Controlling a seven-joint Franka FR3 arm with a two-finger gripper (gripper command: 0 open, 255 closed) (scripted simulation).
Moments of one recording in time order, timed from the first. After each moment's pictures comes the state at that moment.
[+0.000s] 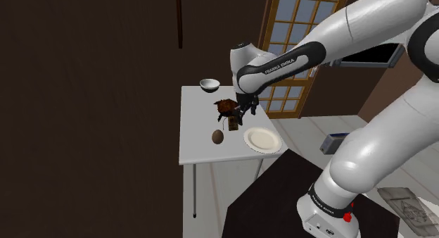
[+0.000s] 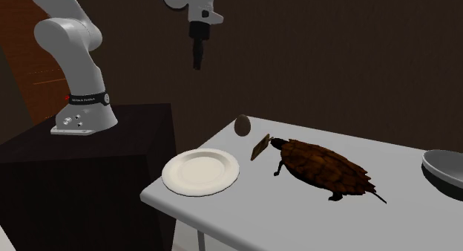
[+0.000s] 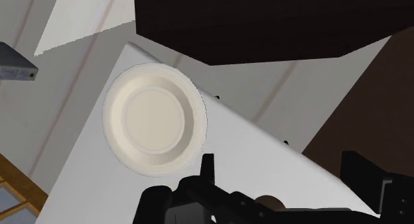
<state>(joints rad) -0.01 -0.23 0.07 -2.46 -0.21 2.08 0.19</state>
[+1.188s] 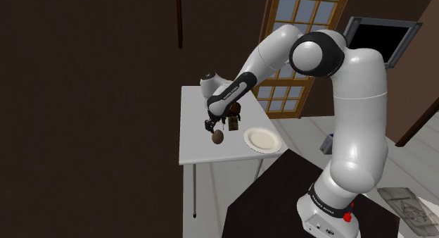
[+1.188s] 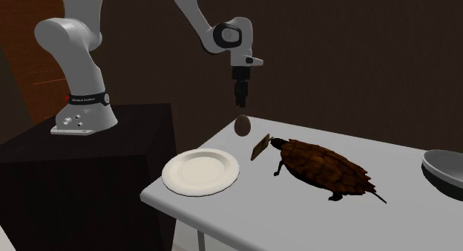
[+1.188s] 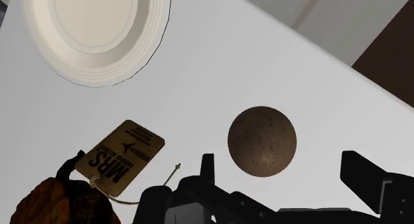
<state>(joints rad) 0.01 0.46 0.05 -2.03 -0.38 2.39 0.31</state>
